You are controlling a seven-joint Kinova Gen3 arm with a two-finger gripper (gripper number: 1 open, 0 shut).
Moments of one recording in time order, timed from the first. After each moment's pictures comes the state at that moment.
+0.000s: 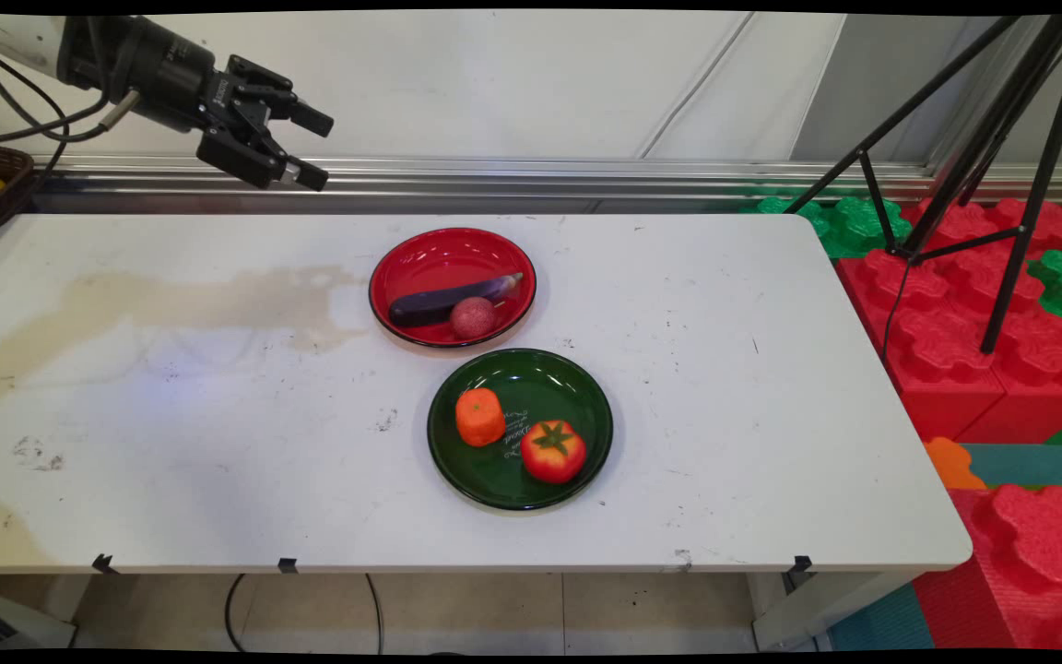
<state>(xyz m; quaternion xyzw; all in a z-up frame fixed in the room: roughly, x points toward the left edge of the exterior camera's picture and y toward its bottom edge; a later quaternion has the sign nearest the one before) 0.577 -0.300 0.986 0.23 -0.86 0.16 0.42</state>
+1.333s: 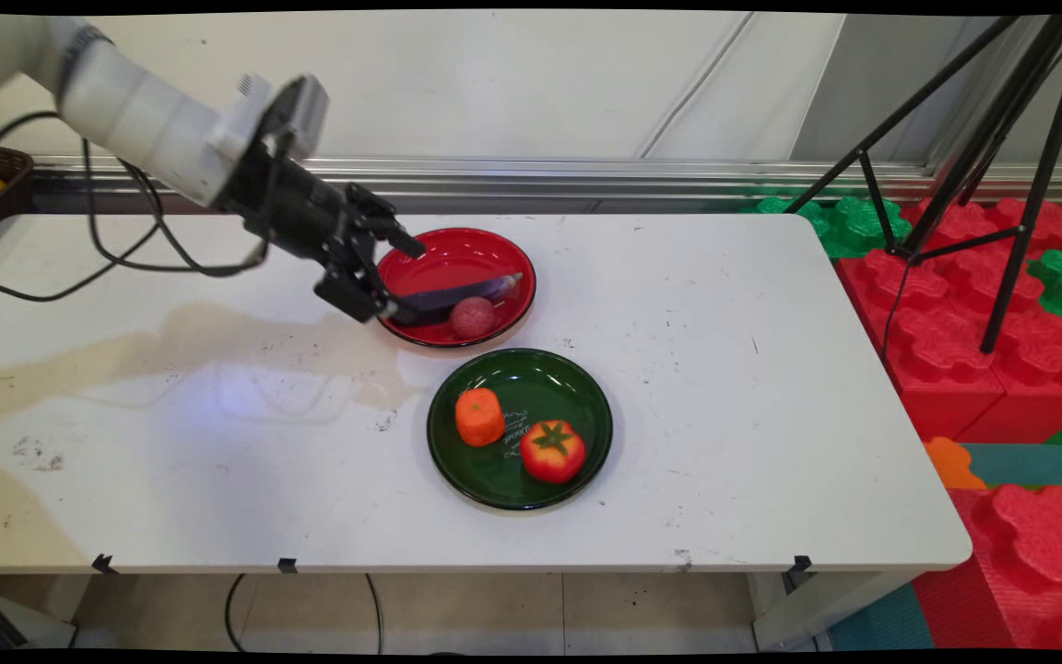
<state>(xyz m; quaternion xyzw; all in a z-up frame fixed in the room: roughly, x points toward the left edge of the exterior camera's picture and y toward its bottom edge) 0.464 -0.307 0.901 0.19 -0.91 0.12 0.36</state>
